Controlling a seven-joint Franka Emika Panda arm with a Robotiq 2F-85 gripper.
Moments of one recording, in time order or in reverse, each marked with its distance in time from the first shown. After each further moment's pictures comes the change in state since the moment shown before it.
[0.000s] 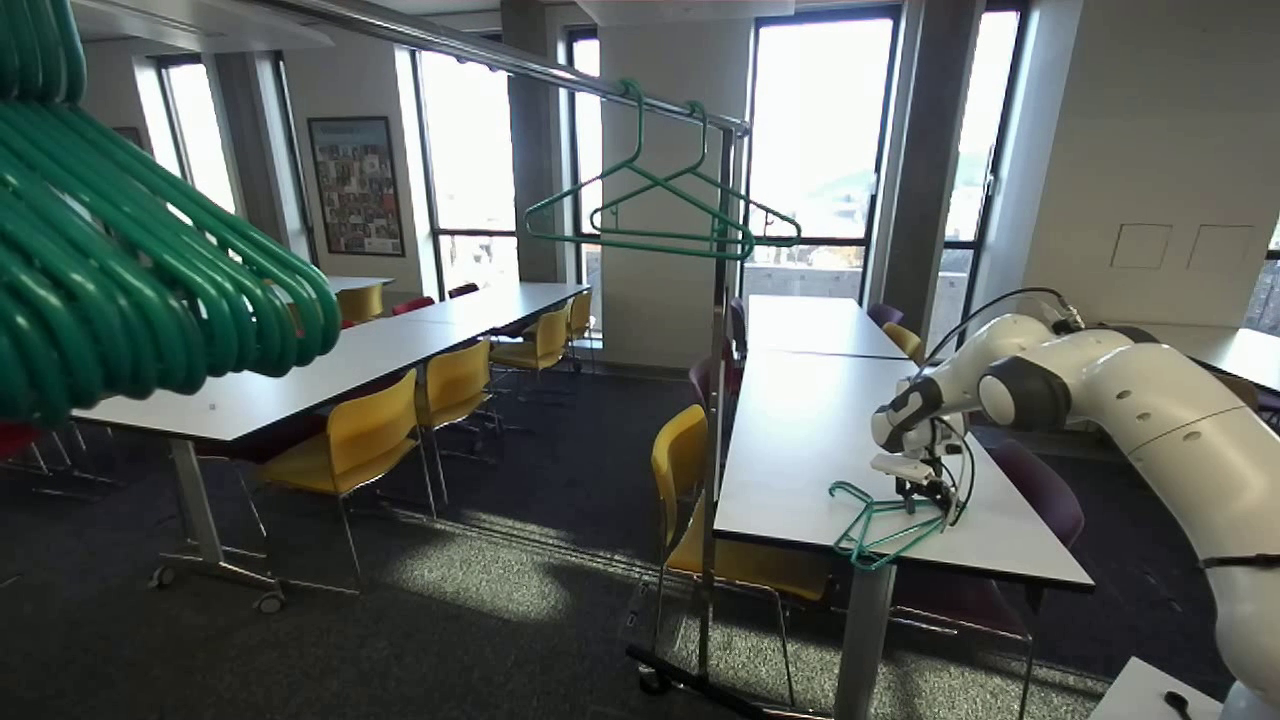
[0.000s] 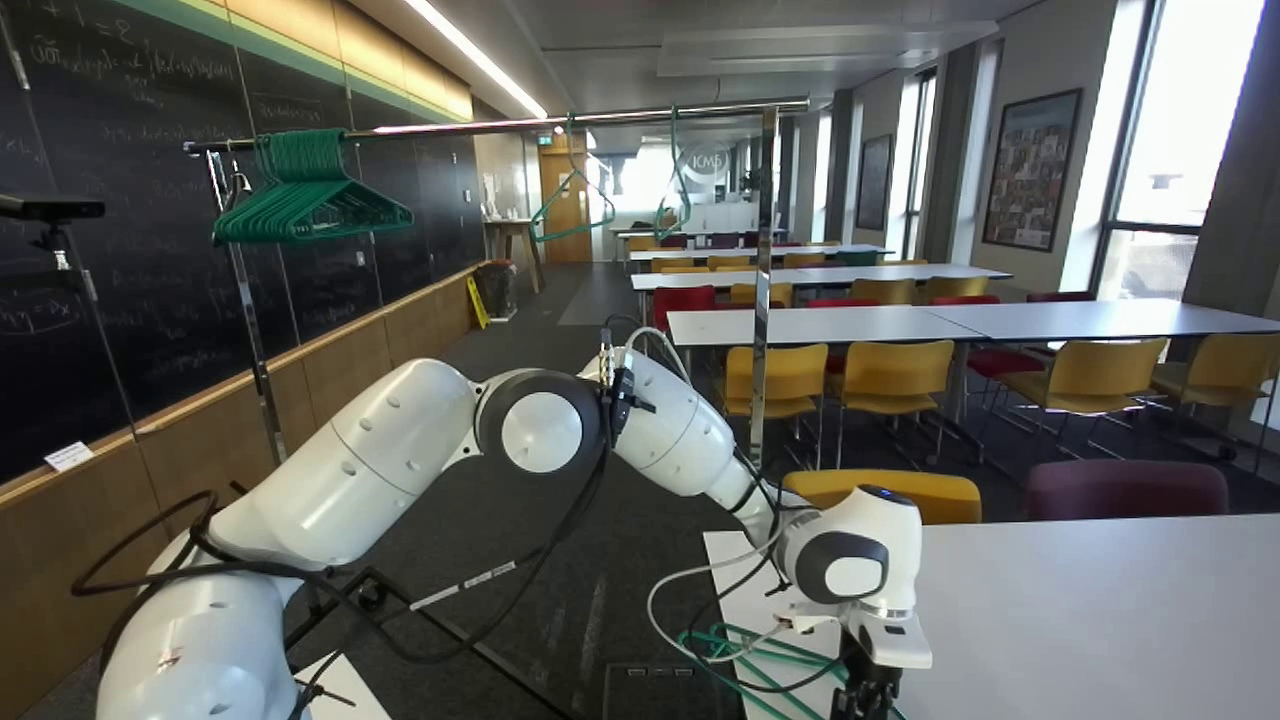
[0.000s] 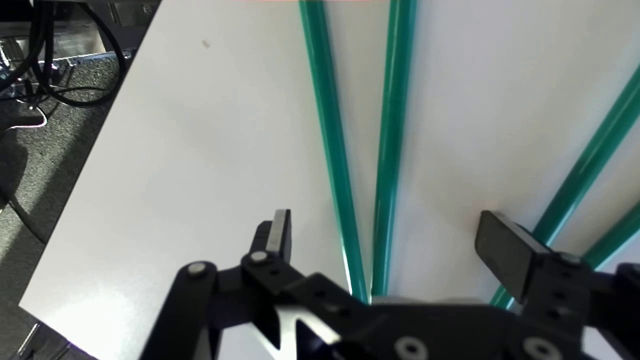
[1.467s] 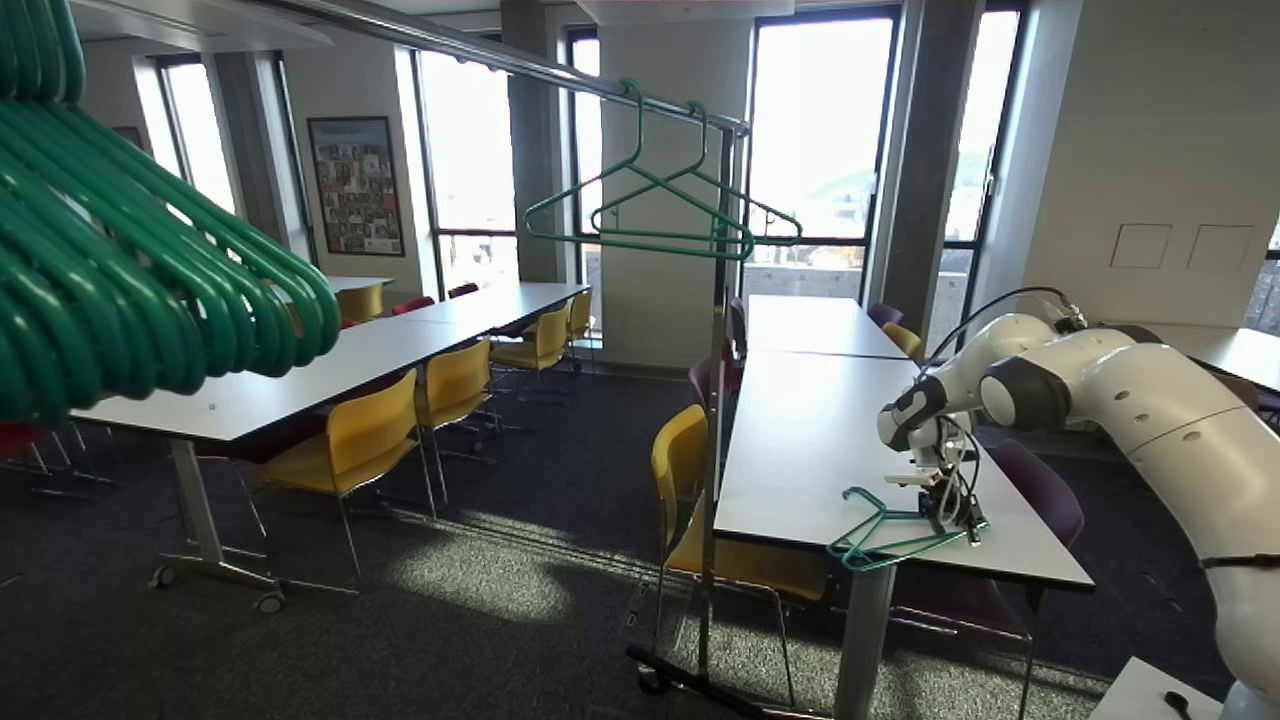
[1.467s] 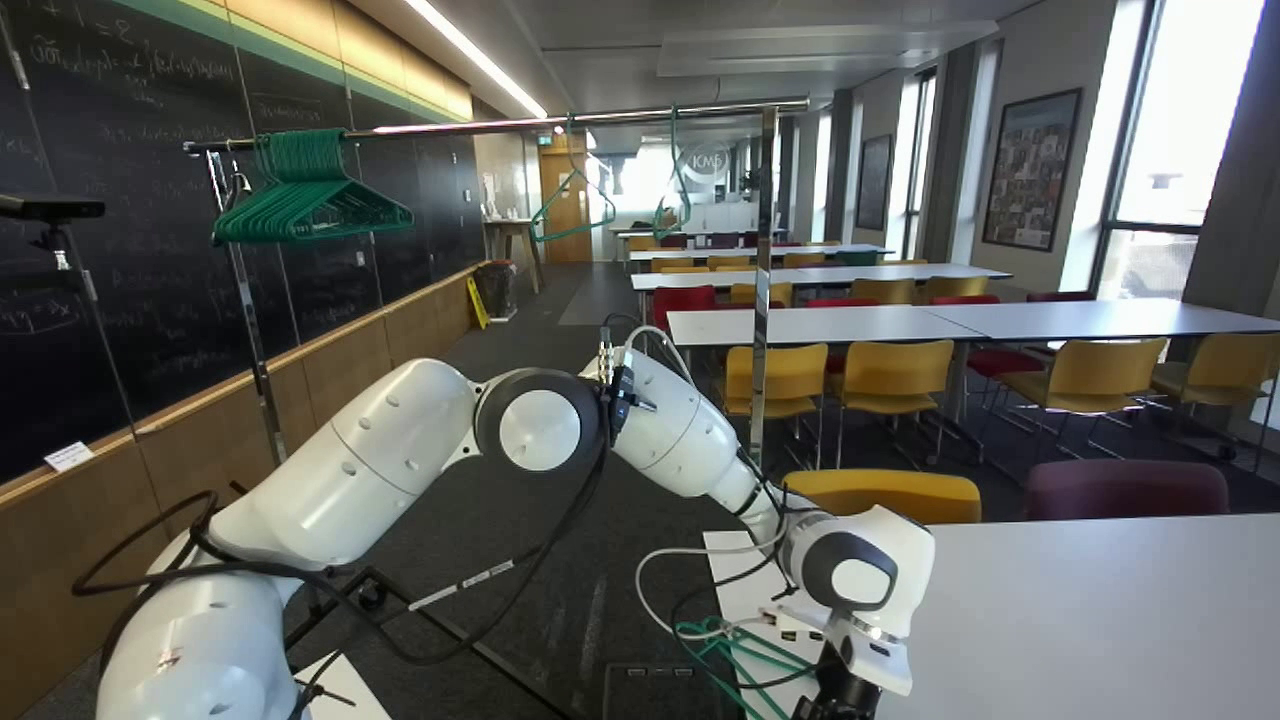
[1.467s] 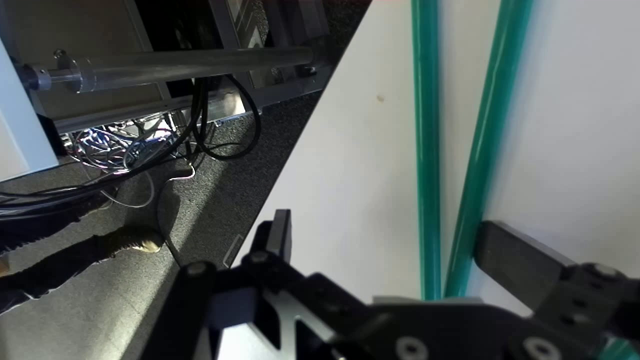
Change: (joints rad) arm 0.001 0.000 -0.029 0.001 -0.001 -0.307 0.111
